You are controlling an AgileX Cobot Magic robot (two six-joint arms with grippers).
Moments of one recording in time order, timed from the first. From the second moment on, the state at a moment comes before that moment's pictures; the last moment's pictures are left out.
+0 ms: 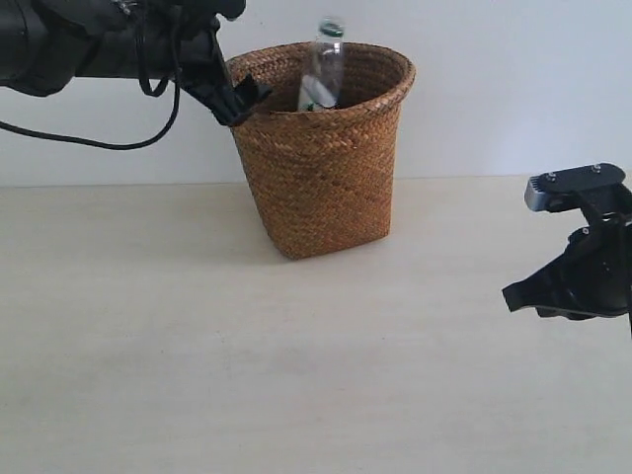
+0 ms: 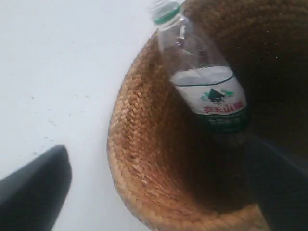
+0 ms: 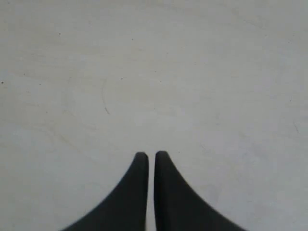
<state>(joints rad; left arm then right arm) -0.39 1.86 -1.51 -0.83 0.10 1.59 0.13 1.58 -0.79 0.41 0.35 -0.52</state>
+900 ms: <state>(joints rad) -0.25 1.48 -1.37 -0.03 1.21 0.28 0.06 1.52 -1.20 -0.04 1.03 -0.14</state>
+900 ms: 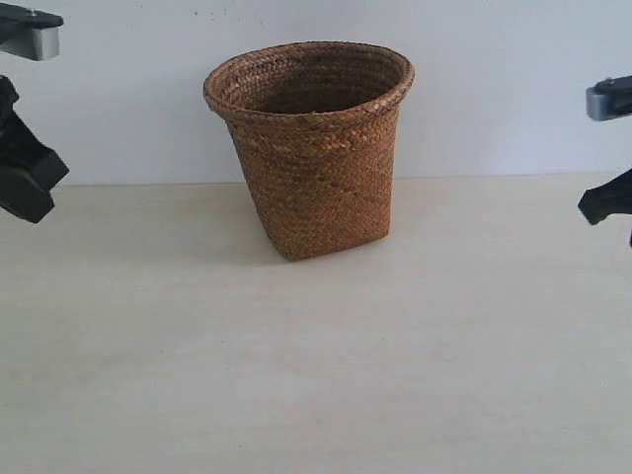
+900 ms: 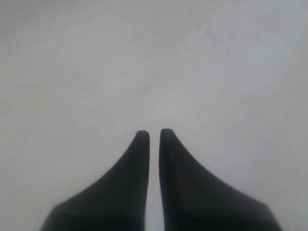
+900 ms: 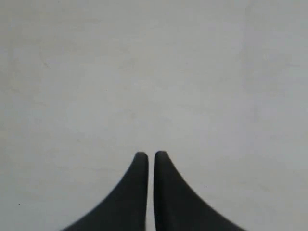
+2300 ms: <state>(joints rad) -0.25 0.20 -0.38 -0.02 0.38 0.20 0.02 0.16 -0.36 -0.03 0.16 -0.07</state>
